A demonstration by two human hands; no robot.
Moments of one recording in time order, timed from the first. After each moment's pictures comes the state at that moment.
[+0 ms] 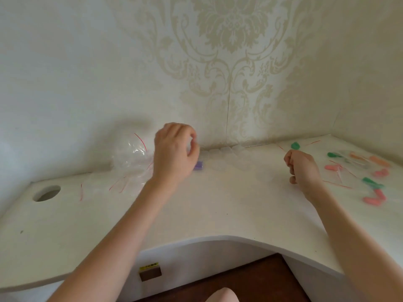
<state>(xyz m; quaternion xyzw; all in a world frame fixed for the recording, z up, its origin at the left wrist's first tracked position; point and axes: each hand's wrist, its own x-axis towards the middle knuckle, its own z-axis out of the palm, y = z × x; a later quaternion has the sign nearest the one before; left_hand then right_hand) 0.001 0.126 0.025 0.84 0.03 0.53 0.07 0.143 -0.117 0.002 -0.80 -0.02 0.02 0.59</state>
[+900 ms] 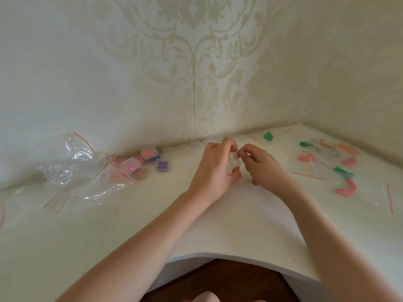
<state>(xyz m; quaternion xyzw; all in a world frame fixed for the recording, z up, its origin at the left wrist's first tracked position) 0.083 0.022 -0.029 0.88 -0.09 0.34 0.33 0.138 -0.106 -0.004 -0.87 -0.24 0.03 0.44</state>
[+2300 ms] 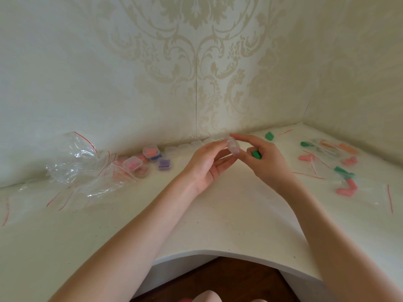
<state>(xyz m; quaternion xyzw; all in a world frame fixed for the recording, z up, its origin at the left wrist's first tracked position) 0.084 0.036 0.000 0.48 0.04 0.03 0.87 0.129 -0.111 0.006 -0.79 -0.30 -0.03 0.53</state>
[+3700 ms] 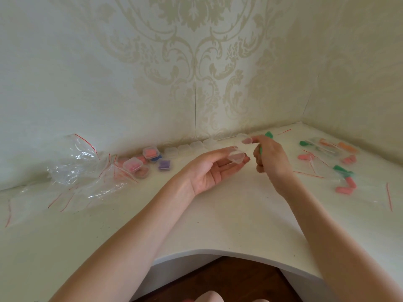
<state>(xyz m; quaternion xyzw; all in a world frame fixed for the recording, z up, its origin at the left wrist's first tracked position) 0.080 0.039 -0.001 0.43 0.05 -0.09 0.90 0.142 -0.108 0.002 -0.77 -0.13 0.00 0.63</state>
